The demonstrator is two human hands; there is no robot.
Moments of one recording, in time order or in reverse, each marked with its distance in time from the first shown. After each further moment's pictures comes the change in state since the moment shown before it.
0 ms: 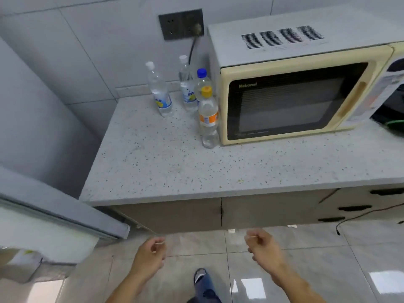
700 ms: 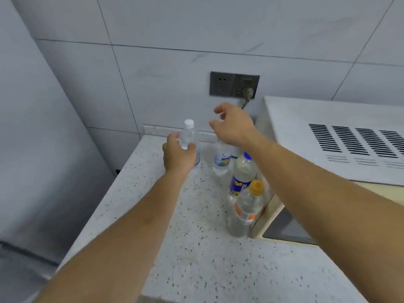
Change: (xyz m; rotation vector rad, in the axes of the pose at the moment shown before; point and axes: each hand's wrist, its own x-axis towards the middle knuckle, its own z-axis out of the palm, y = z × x) left_hand 0.200 0.422 -0.063 -0.280 0.505 0.450; right_hand 0.156 -0.550 0.073 -0.618 0.065 -0.864
